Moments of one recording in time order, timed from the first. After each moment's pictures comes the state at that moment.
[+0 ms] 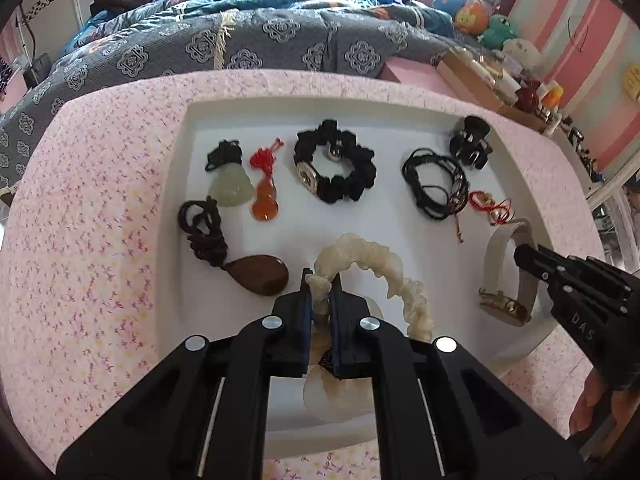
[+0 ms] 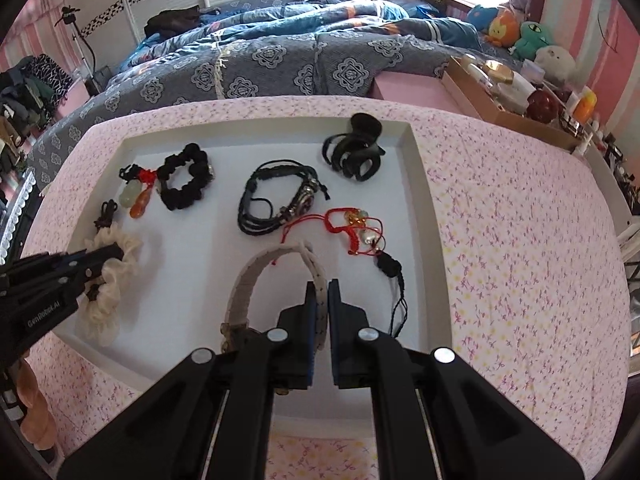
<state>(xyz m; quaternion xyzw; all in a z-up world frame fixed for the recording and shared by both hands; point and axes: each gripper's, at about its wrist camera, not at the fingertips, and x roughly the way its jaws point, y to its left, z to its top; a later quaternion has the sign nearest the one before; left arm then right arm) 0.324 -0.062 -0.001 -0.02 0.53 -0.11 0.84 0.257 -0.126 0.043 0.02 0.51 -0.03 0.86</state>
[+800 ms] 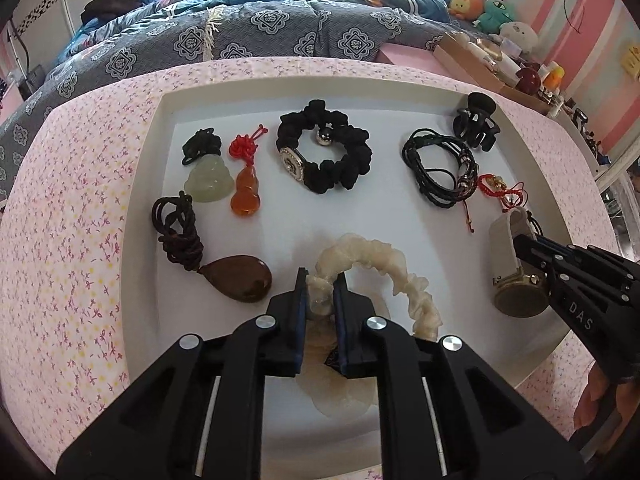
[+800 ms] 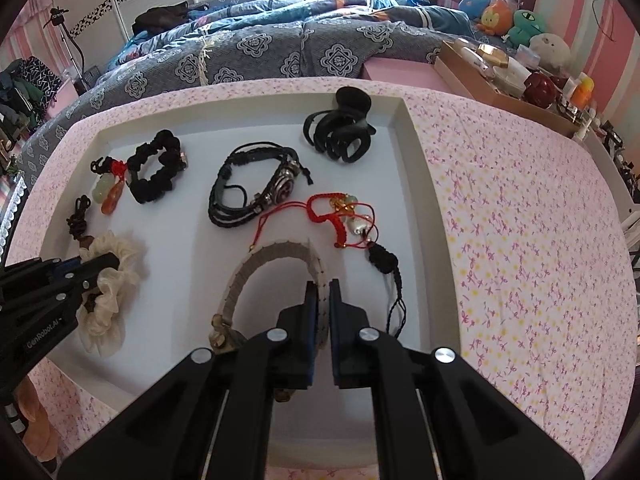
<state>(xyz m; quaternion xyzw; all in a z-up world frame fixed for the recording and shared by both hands) 0.329 -0.075 -0.017 0.00 0.53 -0.12 0.84 0.266 -0.134 0.019 0.02 0.52 -0.04 0.85</state>
